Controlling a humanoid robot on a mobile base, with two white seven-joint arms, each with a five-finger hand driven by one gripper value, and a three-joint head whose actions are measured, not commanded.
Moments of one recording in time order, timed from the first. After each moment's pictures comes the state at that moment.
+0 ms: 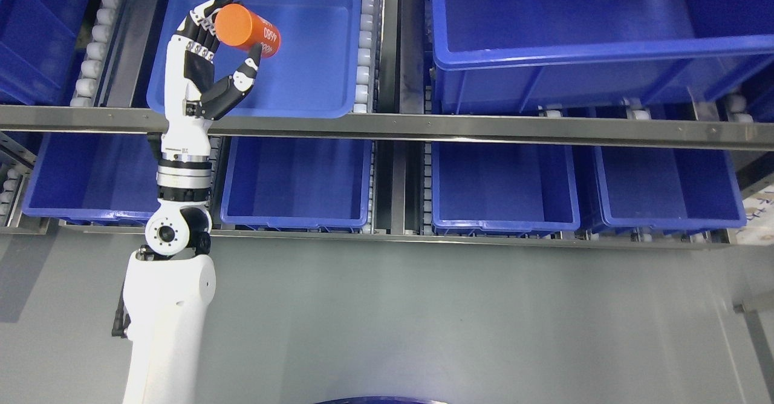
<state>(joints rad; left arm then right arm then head) -0.30 0.01 0.09 -1.45 0.11 -0.53 -0.18 0.00 0.00 0.00 0.00 0.00 0.04 0.03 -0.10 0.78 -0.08</state>
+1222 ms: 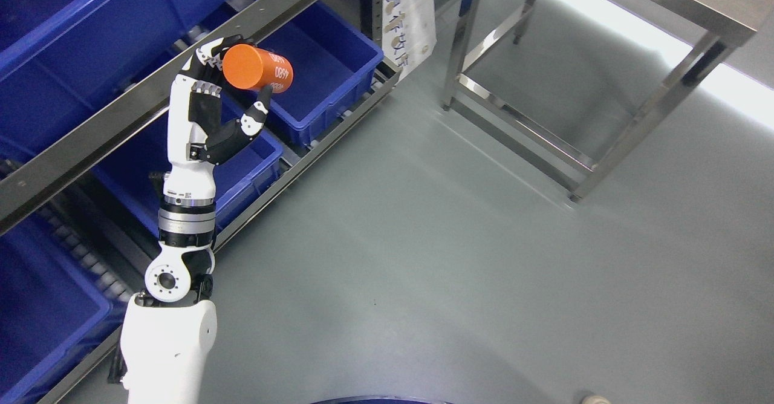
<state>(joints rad) -0.15 0.00 0.03 -1.63 0.12 -0.56 -0.18 0.00 0.00 0.00 0.00 0.00 0.04 0.03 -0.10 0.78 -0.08</state>
